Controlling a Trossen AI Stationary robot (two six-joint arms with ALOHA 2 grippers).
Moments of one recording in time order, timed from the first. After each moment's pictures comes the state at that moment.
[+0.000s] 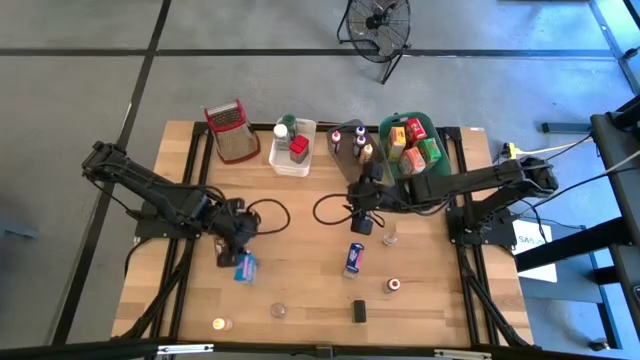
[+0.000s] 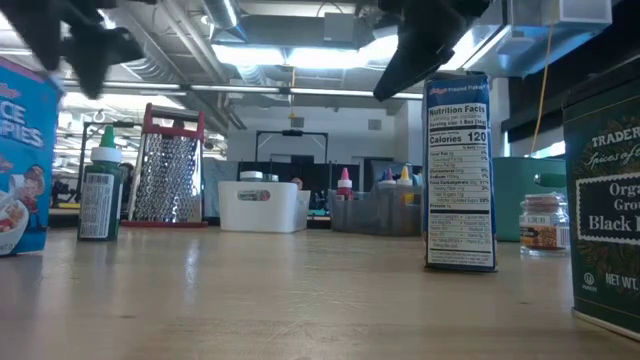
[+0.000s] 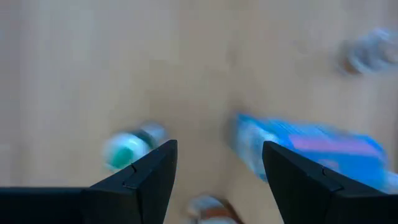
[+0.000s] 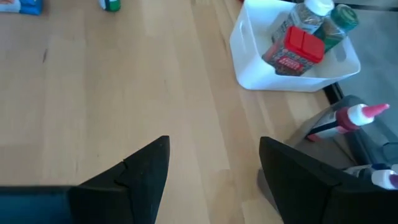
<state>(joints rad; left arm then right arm) -0.39 1.19 1.00 -1.05 -0.07 -0.48 0.14 1.48 1.14 -0.52 0.41 0.09</state>
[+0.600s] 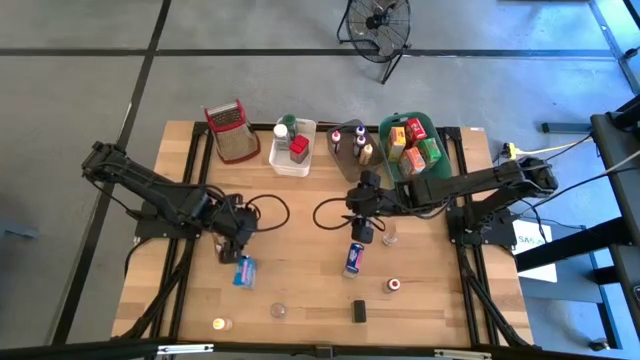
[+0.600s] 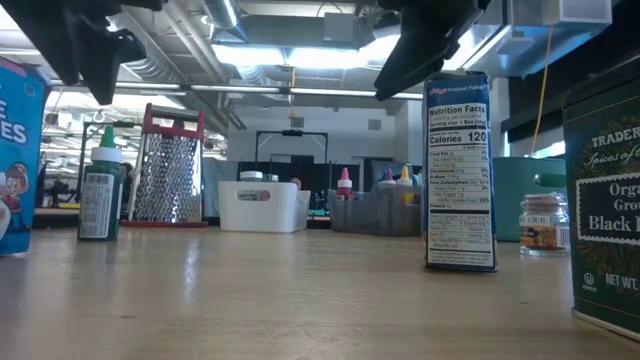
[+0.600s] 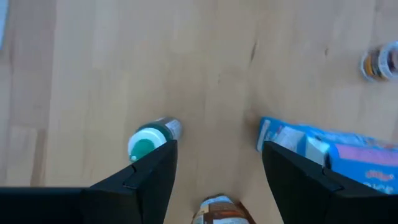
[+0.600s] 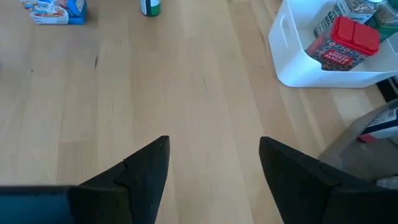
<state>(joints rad) -0.38 1.19 1.00 -1.08 -0.13 -0.50 0.17 1.48 1.14 -0.51 0.29 0.17</state>
